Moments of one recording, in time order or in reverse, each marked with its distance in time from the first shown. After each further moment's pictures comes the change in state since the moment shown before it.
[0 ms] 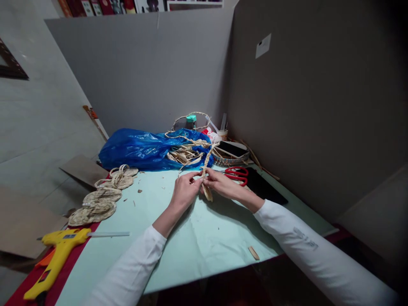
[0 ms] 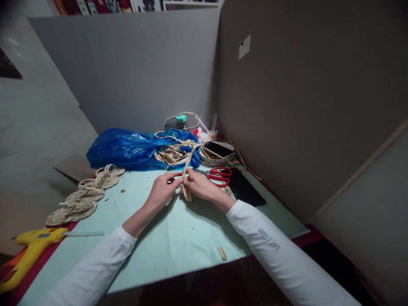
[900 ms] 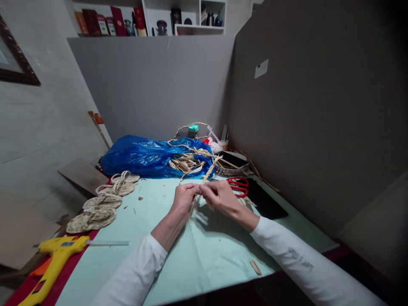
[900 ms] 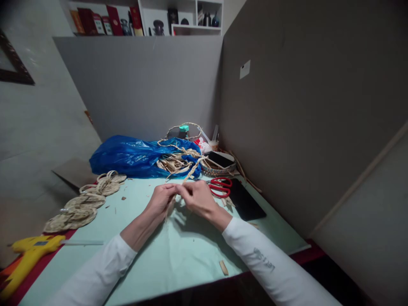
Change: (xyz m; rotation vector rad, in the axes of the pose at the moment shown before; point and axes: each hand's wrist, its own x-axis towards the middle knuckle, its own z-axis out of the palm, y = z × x) left_hand -0.007 0.009 0.004 -0.599 0.007 -0.322; right_hand -0.010 -0.021 0.004 0.097 0.298 -0.086
